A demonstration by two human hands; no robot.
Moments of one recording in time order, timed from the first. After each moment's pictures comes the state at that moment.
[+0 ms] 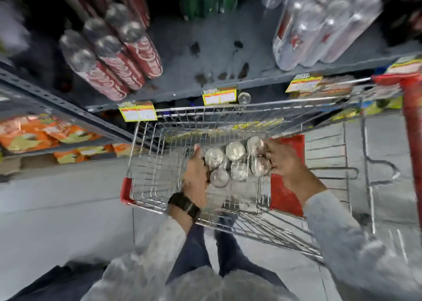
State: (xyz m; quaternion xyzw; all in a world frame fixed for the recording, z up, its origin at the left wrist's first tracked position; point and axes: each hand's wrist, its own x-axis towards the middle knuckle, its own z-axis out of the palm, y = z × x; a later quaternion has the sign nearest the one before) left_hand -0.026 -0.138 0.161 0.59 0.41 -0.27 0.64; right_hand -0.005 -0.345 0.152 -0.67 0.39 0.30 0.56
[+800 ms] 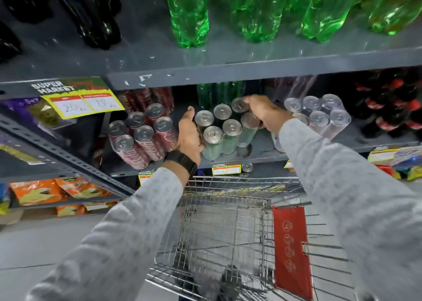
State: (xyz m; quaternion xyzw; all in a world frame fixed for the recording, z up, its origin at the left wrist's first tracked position) left_hand 0.177 -0.127 0.328 0.56 0.30 -0.16 0.75; right_hand 0.264 -0.299 0.307 -0.80 0.26 0.17 0.51
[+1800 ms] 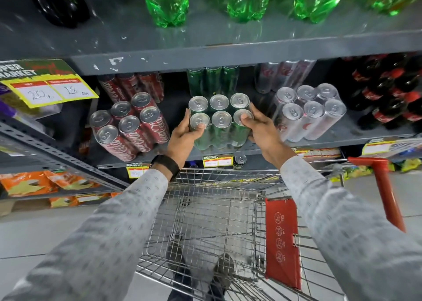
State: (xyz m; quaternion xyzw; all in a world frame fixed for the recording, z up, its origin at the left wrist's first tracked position) left_hand 0.181 -0.112 0.228 0.67 0.12 -0.12 0.72; right_hand 0.196 -0.333 0.236 -0.68 0.17 0.11 0.70
